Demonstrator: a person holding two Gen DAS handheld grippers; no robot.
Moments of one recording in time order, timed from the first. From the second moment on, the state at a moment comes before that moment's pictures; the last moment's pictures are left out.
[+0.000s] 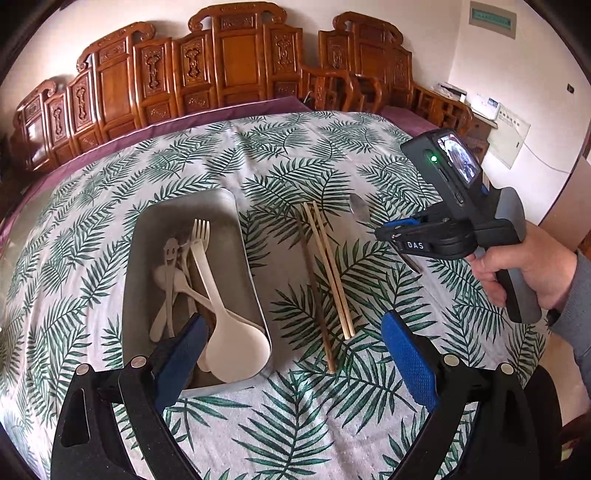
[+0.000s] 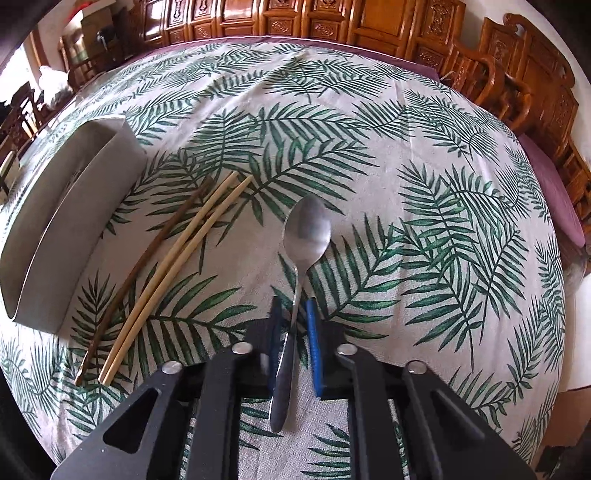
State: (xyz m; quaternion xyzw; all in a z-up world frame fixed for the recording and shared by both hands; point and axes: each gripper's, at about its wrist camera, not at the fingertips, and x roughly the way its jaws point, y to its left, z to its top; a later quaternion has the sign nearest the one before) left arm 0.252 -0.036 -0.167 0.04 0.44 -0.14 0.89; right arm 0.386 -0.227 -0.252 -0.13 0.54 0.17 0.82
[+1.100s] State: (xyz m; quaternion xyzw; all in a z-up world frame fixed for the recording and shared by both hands) left arm 0.354 -0.089 -0.220 0.10 0.54 -0.13 0.83; right arm 0.357 -0.264 -0.228 -0.07 0.50 0.20 0.84
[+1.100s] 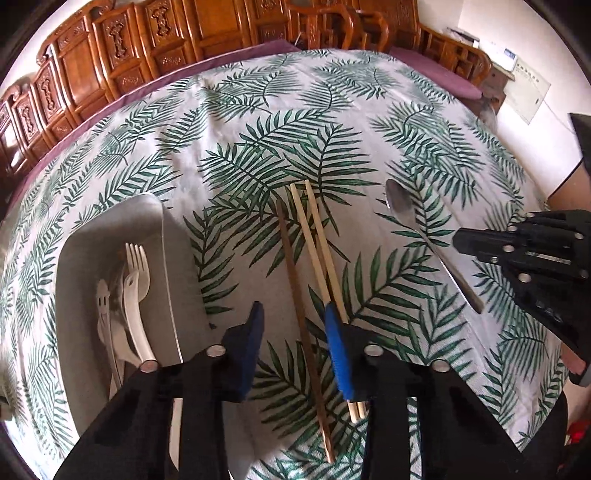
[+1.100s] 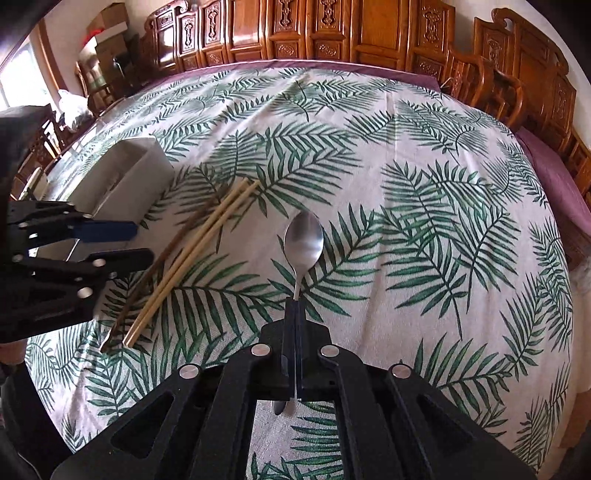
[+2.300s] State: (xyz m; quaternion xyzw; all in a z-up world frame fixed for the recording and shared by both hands) left arm 0.365 -0.096 -0.209 0.08 0.52 -0.14 0.84; right arm 0.388 -0.249 -0.253 -0.10 0.52 0.17 0.83
